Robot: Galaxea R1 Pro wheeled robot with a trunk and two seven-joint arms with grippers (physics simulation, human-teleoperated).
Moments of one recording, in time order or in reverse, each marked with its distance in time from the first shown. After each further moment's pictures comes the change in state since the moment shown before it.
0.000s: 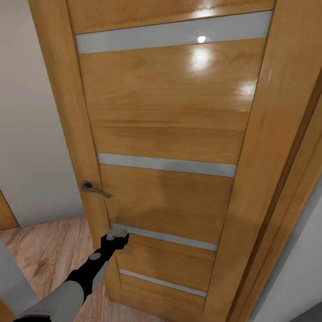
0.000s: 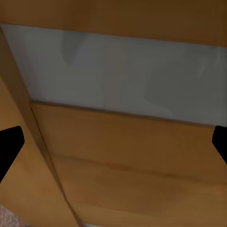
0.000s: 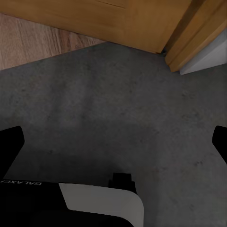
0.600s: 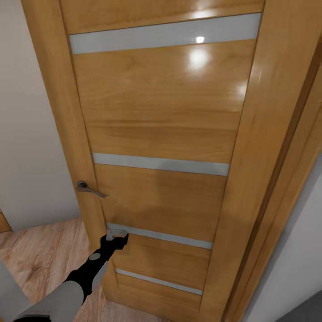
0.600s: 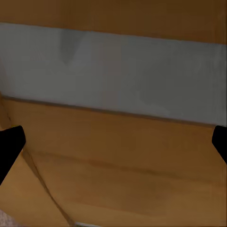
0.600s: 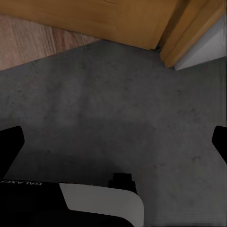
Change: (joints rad) left arm 0.000 0.001 0.003 0.002 -0.001 0.000 0.005; right arm 0.000 0.000 0.000 0.000 -0.002 0.000 0.000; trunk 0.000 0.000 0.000
